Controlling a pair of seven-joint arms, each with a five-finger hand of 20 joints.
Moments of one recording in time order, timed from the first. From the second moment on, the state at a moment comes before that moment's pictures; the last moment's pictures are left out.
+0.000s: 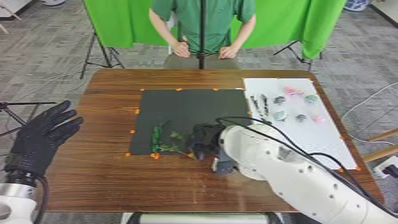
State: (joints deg) left arm 136.0 -55.4 -111.9 -124.4 37.5 7.3 9.7; right arm -65.2 -58.5 39.8 -106.6 -101.7 -27.3 37.1
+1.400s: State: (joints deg) left arm 135.8 -55.4 -111.7 -124.4 37.4 7.4 9.6; right arm -66.9 -54.7 38.3 -105.2 -111.1 -18.5 1.2
